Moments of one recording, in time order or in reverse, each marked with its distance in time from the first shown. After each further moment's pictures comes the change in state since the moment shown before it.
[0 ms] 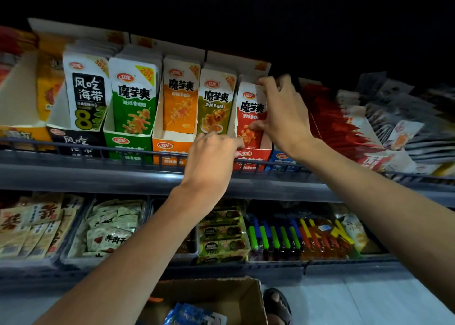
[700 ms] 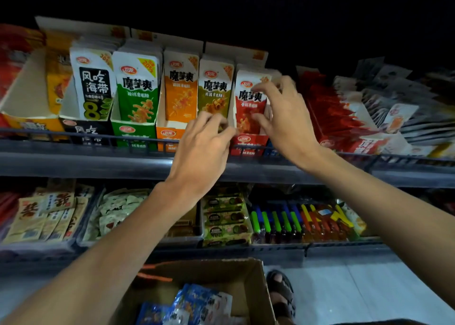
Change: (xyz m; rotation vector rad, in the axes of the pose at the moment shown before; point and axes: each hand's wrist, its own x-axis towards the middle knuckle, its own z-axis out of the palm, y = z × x) left_hand -0.026 -0.020 -0.006 0.097 0.217 0.250; right_hand -0.047 -0.006 -0.018 0.185 0.096 -0.118
